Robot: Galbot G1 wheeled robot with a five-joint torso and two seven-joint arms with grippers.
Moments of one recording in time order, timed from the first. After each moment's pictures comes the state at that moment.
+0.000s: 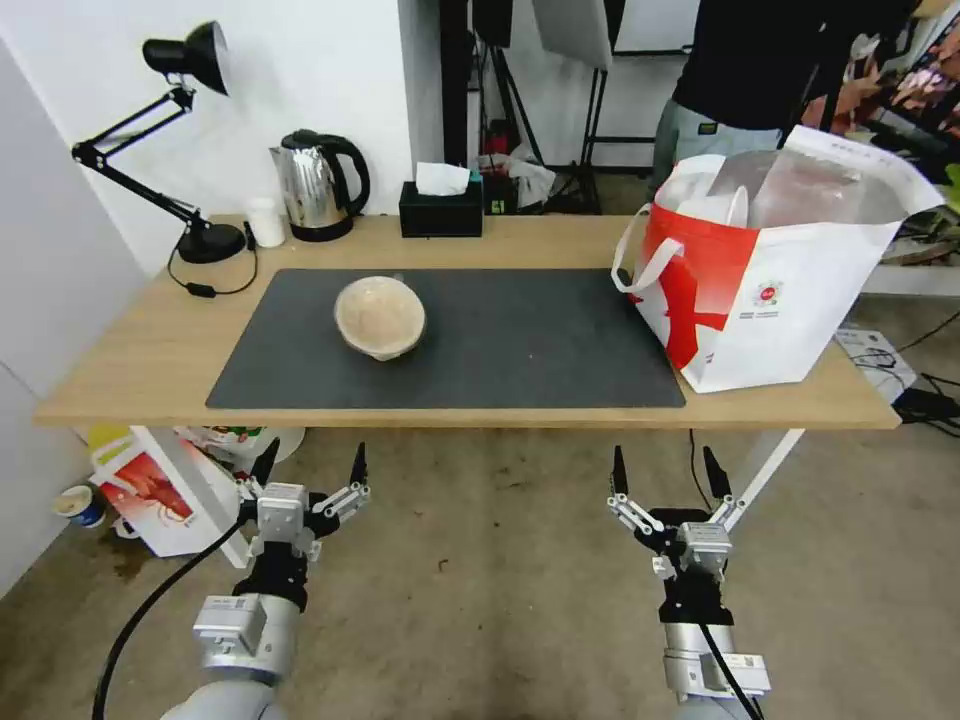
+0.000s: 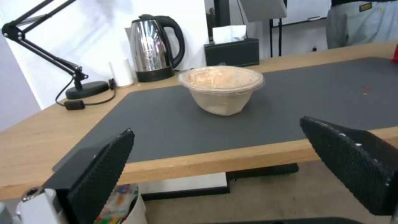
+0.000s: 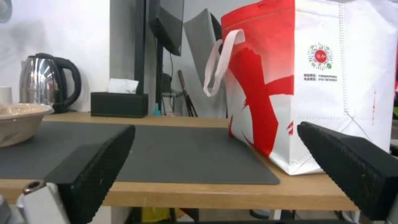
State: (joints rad) left arm 1.80 -1.50 -0.55 -2.30 0.00 0.00 0.00; right arm -1.61 0.98 0.09 2.07 -0.02 0.41 0.75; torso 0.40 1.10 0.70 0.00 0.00
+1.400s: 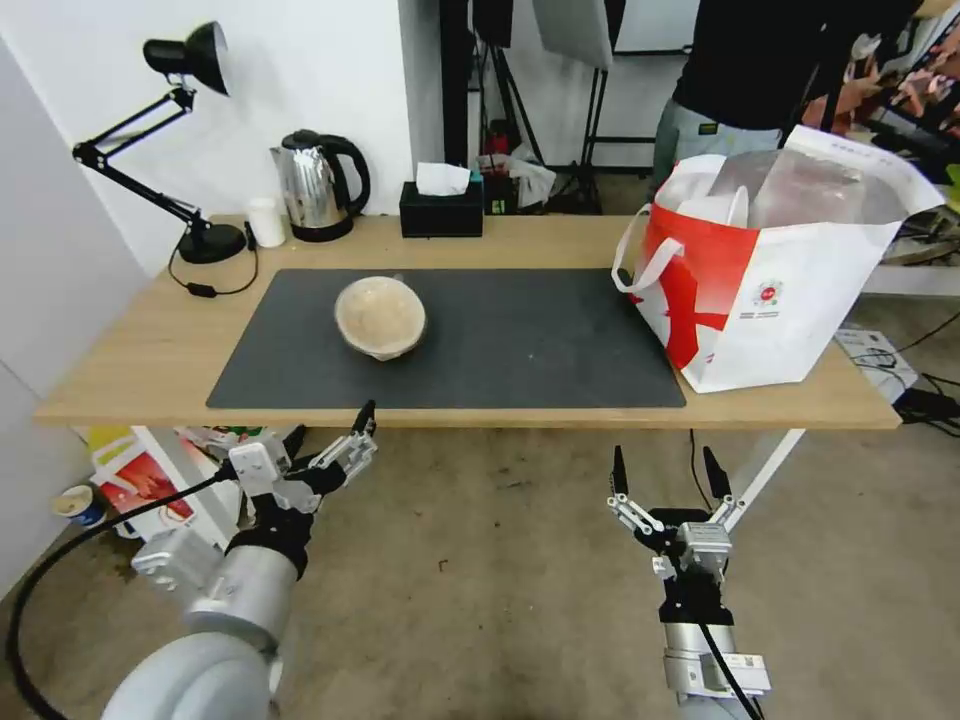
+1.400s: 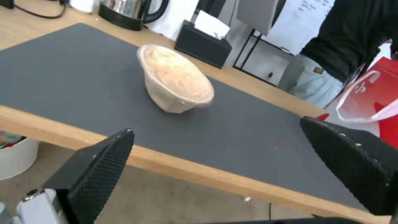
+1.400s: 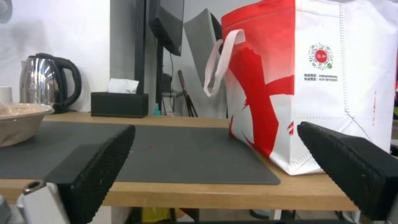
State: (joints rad) left arm 1.70 -1.56 -0.57 -2.51 -0.59 0.45 -0.10; right arm -1.61 0.98 0.09 2.07 -0.02 0.41 0.75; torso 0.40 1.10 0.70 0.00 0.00
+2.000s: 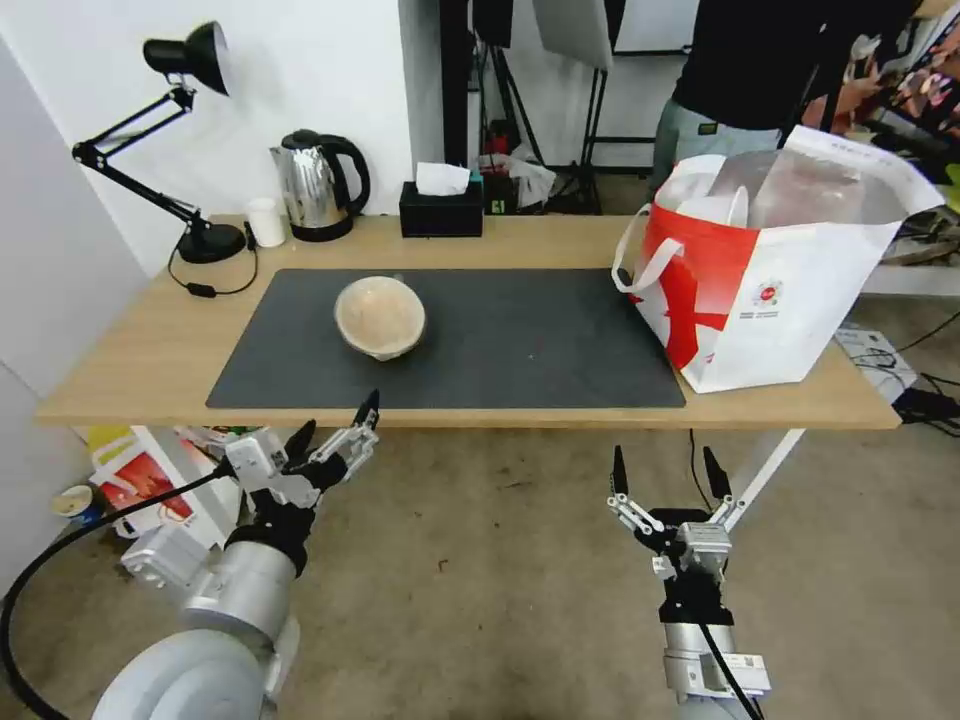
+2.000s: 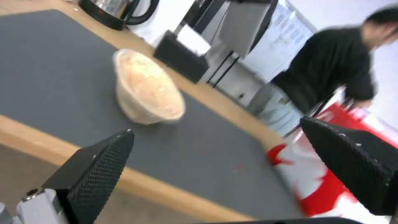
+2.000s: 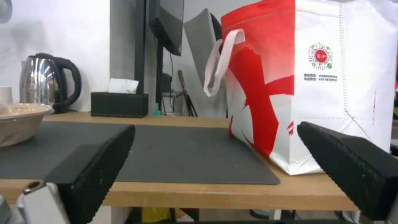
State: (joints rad) left arm 1.66 -1.56 -0.59 -2.50 -0.87 0.42 -0.13; right arm -1.61 0.98 0.09 2.07 -0.02 0.41 0.75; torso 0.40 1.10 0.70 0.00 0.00
